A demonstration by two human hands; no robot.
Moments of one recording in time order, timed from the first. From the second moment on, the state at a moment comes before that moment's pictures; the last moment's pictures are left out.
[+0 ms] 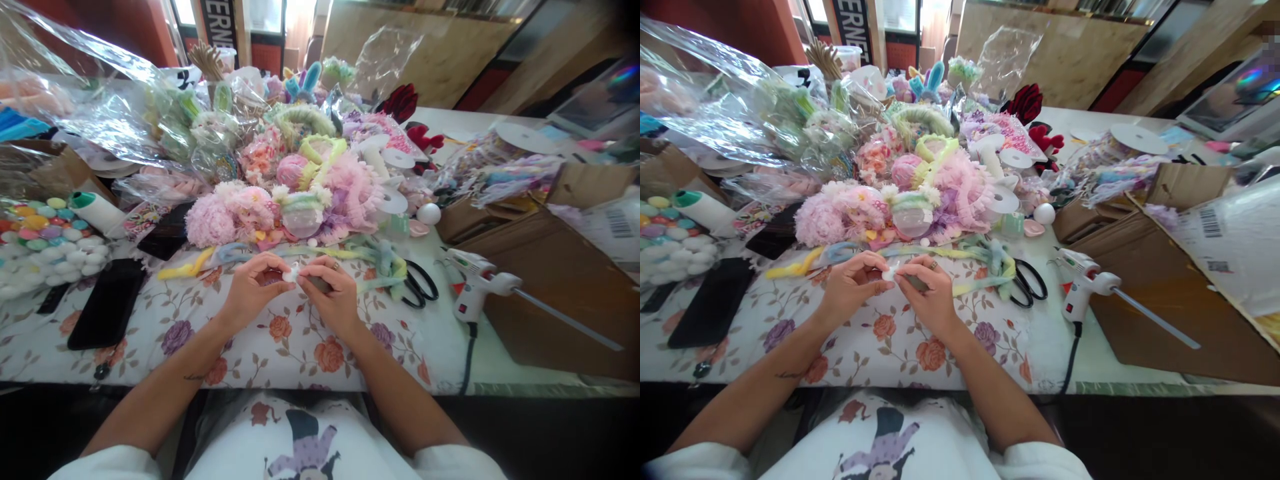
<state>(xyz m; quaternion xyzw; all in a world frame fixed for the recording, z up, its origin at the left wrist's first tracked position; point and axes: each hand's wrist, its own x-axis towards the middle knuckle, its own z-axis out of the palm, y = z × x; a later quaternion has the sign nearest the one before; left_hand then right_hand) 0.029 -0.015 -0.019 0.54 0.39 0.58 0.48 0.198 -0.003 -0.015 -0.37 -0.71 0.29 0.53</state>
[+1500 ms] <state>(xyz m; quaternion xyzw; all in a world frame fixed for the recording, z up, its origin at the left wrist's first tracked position) 0.029 -0.013 -0.014 0.38 0.39 0.52 0.65 0.195 -0.011 -0.022 -0.36 -0.76 0.16 0.52</state>
